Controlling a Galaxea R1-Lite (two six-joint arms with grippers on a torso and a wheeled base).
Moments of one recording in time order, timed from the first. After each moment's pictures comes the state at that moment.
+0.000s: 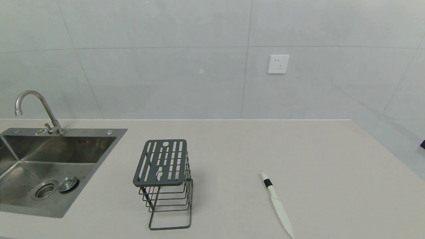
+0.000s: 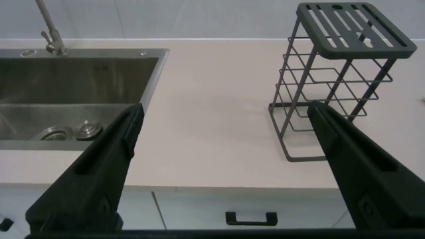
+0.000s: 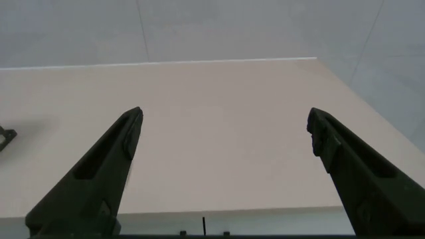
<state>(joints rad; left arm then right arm) 0.00 0.00 0.00 0.00 -0.01 0.01 0.00 0.01 -0.03 -0.15 0.03 -0.01</state>
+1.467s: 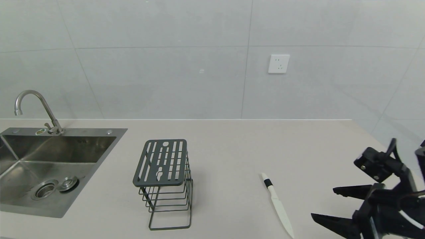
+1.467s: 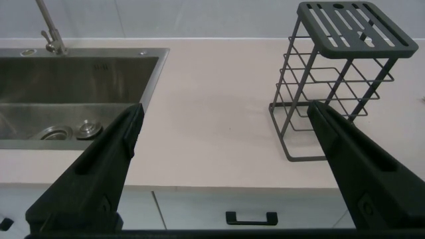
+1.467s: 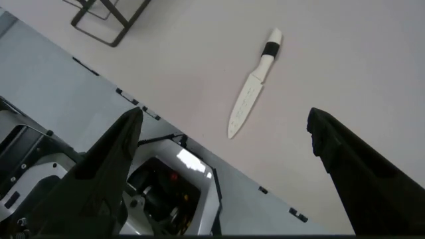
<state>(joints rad) 0.00 0.00 0.00 0.00 -0.01 0.01 0.45 1.30 -0.44 -0.12 0.19 -0.03</state>
